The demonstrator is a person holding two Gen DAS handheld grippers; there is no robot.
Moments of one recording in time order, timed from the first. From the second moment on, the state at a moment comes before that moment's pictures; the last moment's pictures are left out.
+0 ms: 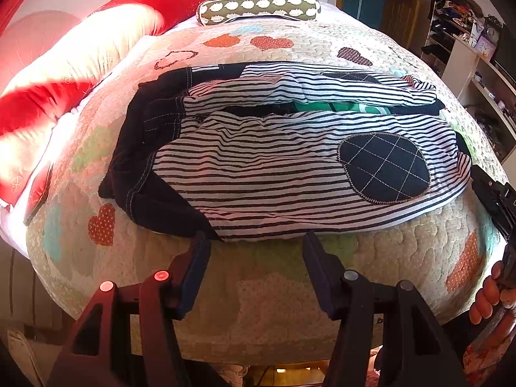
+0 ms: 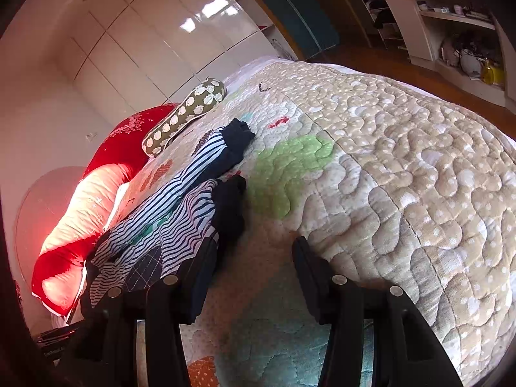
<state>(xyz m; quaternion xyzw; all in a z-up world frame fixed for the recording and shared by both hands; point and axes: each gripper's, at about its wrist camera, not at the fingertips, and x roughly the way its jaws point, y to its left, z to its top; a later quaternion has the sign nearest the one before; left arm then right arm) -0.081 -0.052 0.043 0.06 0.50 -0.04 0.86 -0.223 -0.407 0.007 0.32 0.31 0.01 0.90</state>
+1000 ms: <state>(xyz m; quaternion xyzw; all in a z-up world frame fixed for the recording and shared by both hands) 0.102 0.007 0.080 0.04 0.50 -0.15 0.85 -0.040 -0.332 0.119 0.05 0.43 0.15 0.89</state>
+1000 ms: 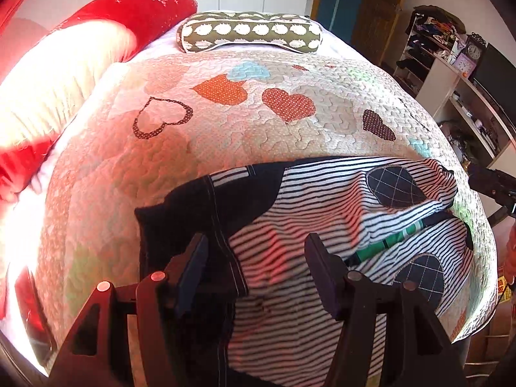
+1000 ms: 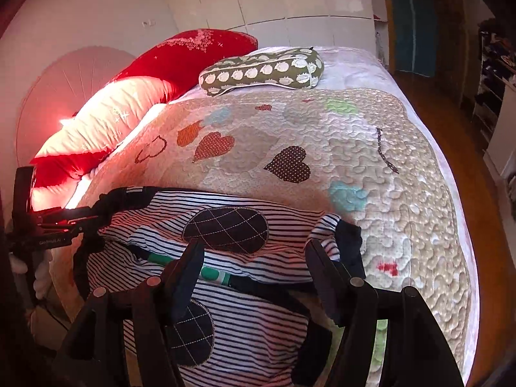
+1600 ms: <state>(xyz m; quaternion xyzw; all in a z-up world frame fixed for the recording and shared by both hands) 0.191 -0.004 0.020 0.13 0.54 -0.22 0.80 0.089 -0.250 0.033 -0.07 0.52 0.21 0.82</state>
